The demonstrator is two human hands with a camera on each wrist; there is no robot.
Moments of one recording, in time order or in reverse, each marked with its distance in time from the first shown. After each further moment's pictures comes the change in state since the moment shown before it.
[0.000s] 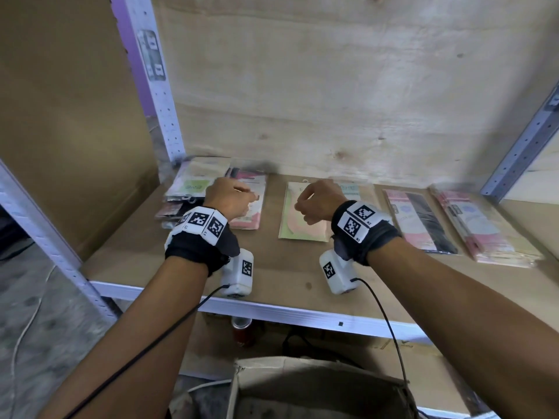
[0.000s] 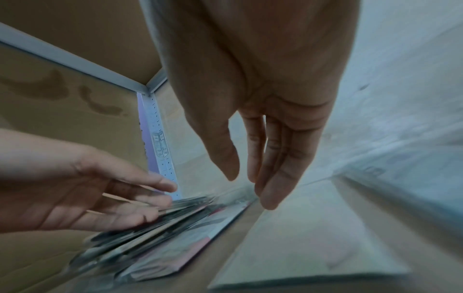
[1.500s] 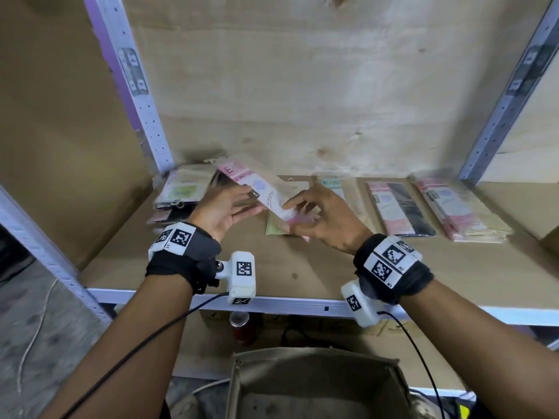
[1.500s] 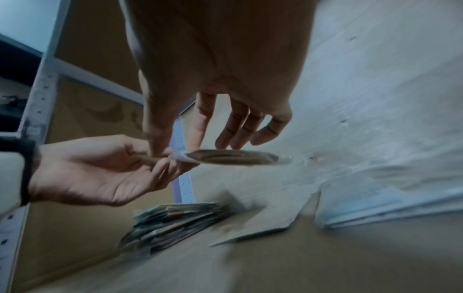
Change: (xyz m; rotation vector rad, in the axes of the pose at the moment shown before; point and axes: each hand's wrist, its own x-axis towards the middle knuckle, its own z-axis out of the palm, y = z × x) left_hand -0.032 0.006 0.010 -0.759 -0.288 -0.069; right_hand -0.089 0.045 -0.014 0.168 0.144 -0.536
